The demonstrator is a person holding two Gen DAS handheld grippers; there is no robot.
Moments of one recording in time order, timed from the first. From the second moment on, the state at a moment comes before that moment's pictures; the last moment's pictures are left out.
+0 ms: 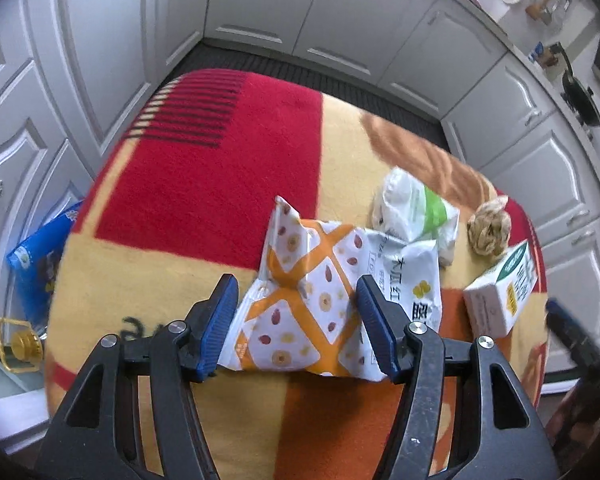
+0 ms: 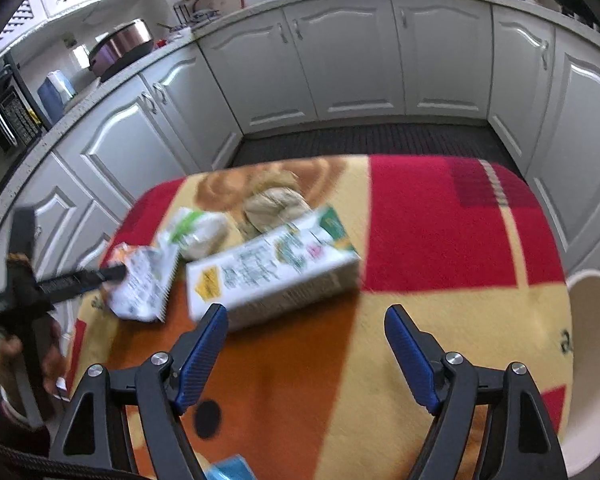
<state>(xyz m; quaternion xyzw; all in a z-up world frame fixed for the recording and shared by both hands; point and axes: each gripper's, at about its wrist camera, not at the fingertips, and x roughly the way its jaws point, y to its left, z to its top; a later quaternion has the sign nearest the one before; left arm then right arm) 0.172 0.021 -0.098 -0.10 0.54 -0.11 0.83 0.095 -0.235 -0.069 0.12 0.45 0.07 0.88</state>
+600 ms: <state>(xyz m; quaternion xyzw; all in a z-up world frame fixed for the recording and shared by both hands) 0.150 0.013 -0.092 -0.09 0.56 -0.11 0.82 0.137 -0.163 -0.078 -0.11 0.48 0.06 0.87</state>
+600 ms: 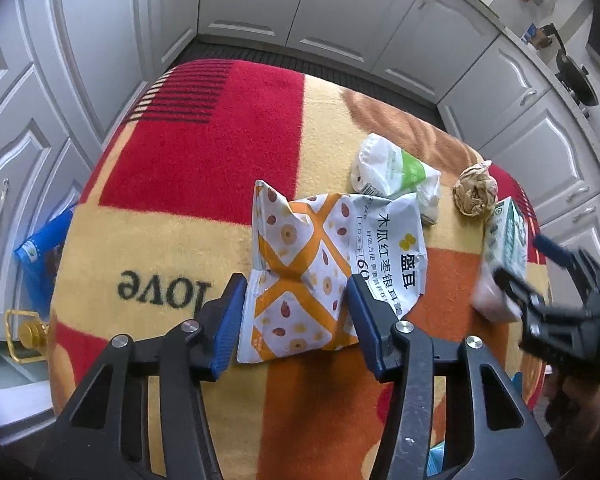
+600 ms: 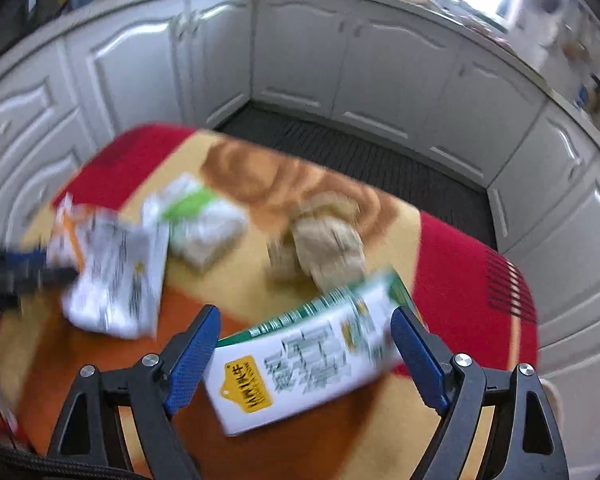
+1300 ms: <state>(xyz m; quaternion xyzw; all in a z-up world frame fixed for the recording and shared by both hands) 0.129 0.009 -0.095 -0.10 0.55 -0.14 0.82 0.134 -0.233 -0.111 0.04 0.50 0.09 0.86</state>
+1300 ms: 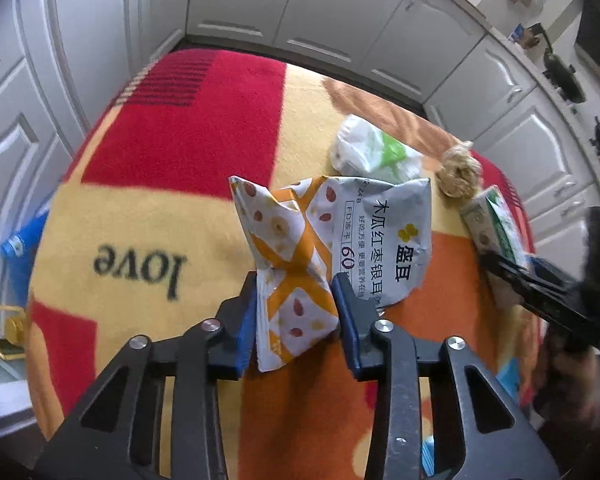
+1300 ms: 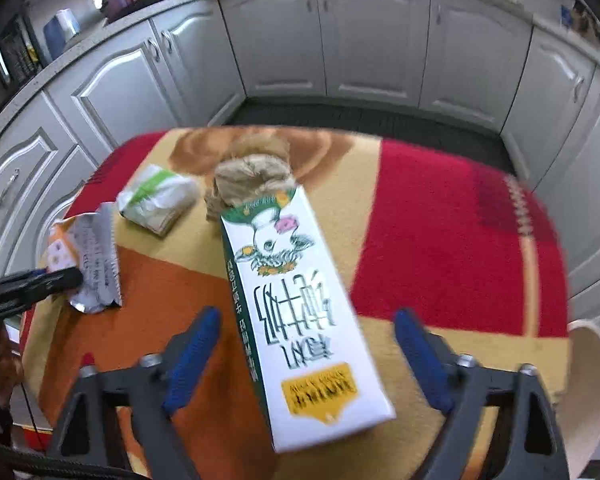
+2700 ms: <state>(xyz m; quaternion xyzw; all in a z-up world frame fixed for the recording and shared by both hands) 0.032 -0.279 -0.021 0.08 0.48 -0.29 0.83 -0.079 -0.426 -0.045 0.14 0.39 -0.09 0.91</state>
